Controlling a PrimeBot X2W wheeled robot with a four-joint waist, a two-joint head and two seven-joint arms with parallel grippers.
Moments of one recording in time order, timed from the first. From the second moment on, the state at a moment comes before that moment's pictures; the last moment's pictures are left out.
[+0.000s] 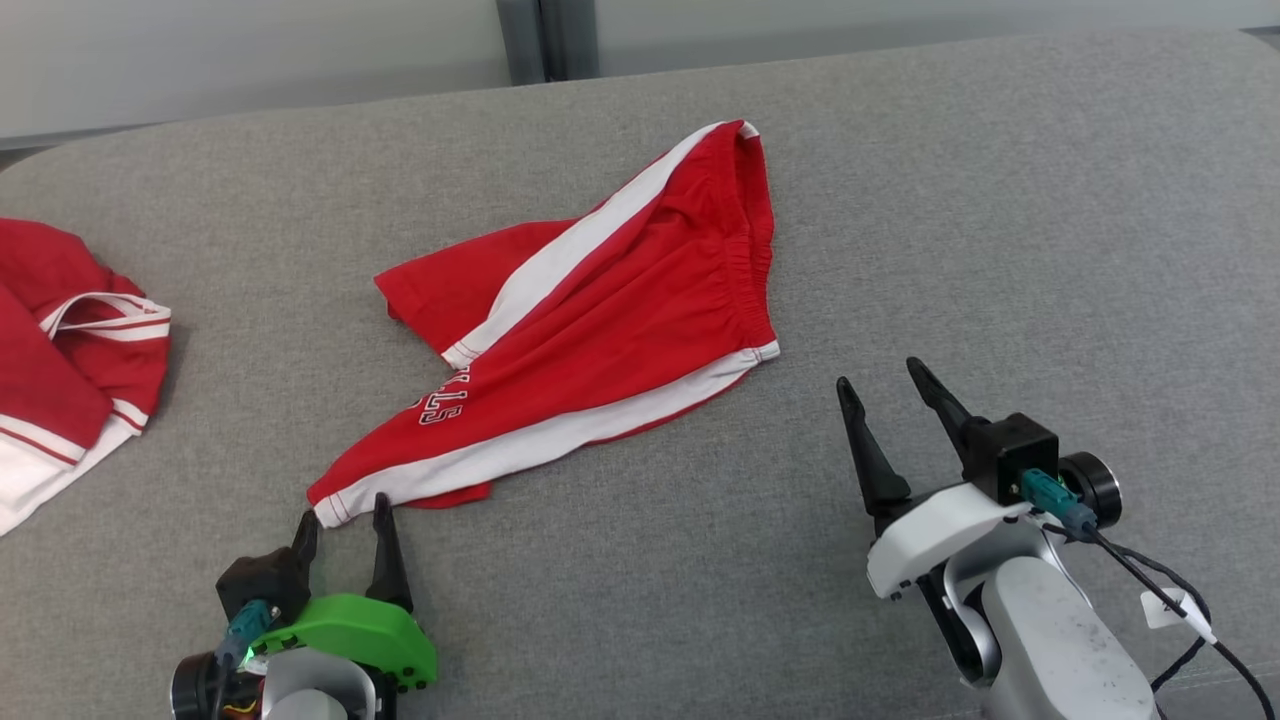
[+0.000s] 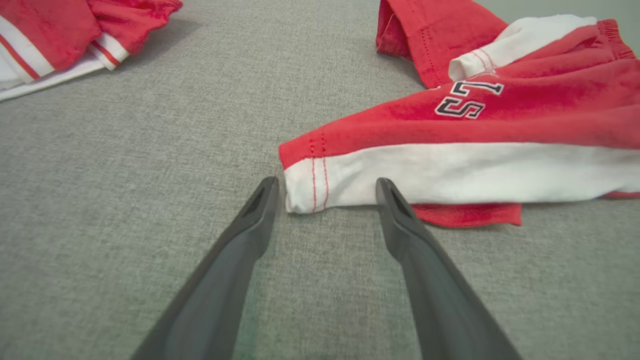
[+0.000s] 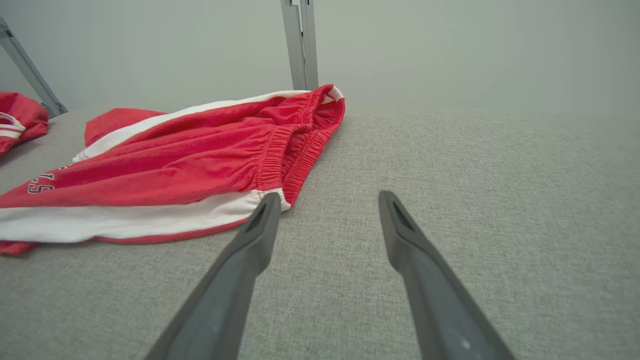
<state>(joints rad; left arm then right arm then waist) -0.19 0.05 -0.09 0.59 -0.33 0.04 -0.26 -0.30 -0.05 0.18 0.43 0.10 0.13 -0.26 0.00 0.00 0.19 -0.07</state>
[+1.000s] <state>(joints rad) -0.27 0.05 -0.19 0.53 -0.36 0.04 -0.26 -0.52 -0.11 0.30 0.66 0.05 0.13 -0.26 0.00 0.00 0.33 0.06</state>
